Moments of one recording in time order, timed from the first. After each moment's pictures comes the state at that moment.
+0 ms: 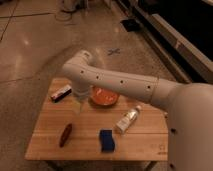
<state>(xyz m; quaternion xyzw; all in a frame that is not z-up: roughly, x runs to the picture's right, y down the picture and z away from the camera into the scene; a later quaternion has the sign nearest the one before) -0.110 0.098 0.696 -0.04 -0.34 -0.92 0.21</state>
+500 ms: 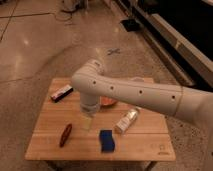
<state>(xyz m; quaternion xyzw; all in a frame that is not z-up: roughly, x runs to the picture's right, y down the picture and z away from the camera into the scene) -0.025 0.136 0.661 -0.05 -0.37 -0.91 0.20</state>
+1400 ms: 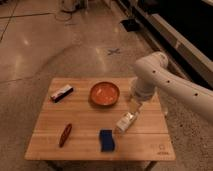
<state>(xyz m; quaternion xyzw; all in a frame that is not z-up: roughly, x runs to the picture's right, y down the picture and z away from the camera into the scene) 0.201 0.060 0.737 -0.18 -0.29 -0.83 0.44</state>
